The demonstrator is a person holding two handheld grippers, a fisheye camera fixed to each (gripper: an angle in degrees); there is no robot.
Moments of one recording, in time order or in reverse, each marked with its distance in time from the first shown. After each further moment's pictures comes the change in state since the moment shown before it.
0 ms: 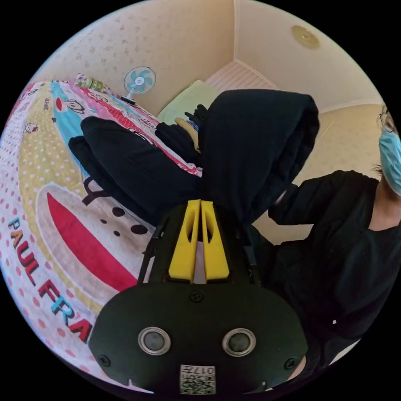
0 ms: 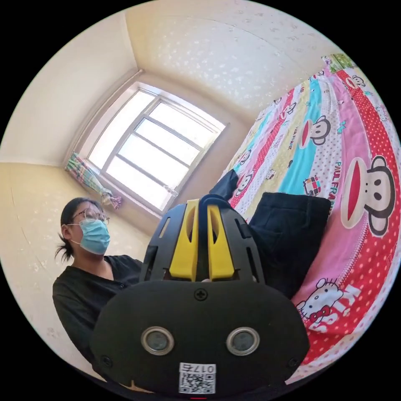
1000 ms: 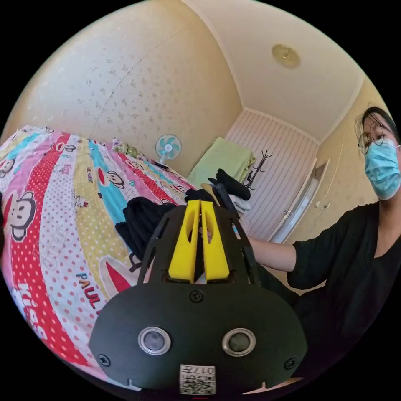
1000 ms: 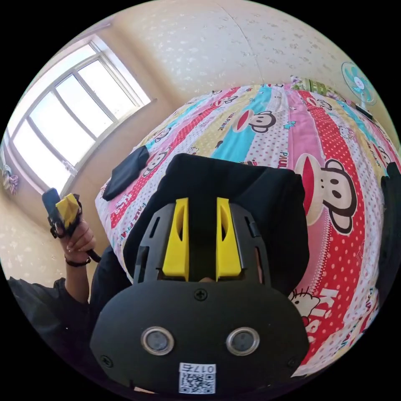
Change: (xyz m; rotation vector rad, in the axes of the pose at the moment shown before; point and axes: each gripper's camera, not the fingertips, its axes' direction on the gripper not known) left arm 0.073 -0.055 -0.046 0.308 -0.323 0.124; right arm -0.009 0.119 0.134 -0.120 0.605 -0.195
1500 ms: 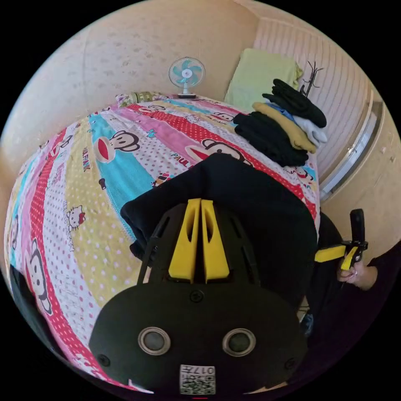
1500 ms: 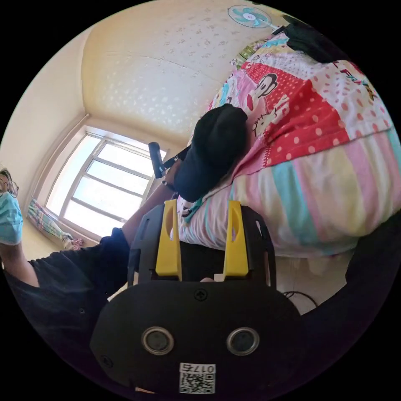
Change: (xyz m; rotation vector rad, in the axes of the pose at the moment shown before) left arm -0.074 0.011 0.225 -0.504 -0.290 0.054; right arm 0.047 0.314 -0.165 0.311 -0.459 0.464
